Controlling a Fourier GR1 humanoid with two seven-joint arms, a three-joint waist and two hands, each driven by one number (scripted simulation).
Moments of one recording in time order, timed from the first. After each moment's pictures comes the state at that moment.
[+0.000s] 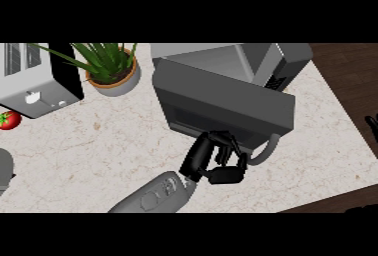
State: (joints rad) left arm -0.60 0.00 -0.90 -1.01 0.40 0.55 -0.32; right arm 0.09 -0.40 -0.25 -1.61 -0.22 0.48 -0.61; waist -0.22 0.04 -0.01
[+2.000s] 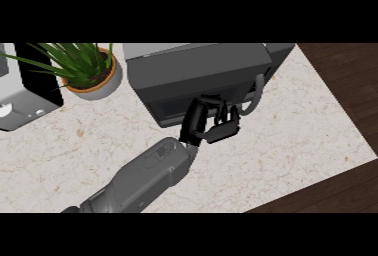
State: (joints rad) left arm -0.82 0.00 -0.82 -0.81 0.86 0.53 -0.55; right arm -0.09 -0.61 -0.34 -1.60 -0.45 0.58 -0.43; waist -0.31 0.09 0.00
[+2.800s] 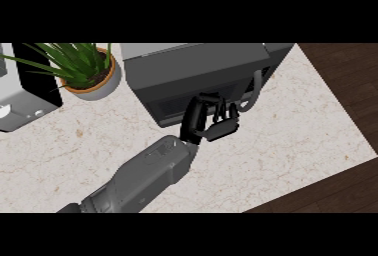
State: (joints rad) left arm -0.85 0.00 -0.84 -0.77 0.94 0.53 -0.63; right arm -0.16 -0.72 -0.40 -1.54 -0.44 0.60 -0.42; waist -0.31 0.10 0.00
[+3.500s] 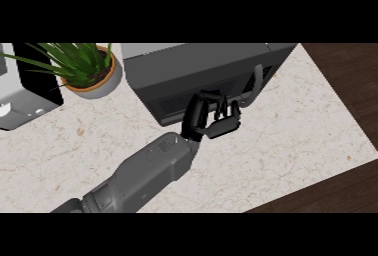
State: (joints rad) left arm -0.89 0.00 -0.86 -0.74 1.00 0.52 -0.68; right arm -0.20 -0.76 -0.43 -1.44 -0.46 0.63 -0.42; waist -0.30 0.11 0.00
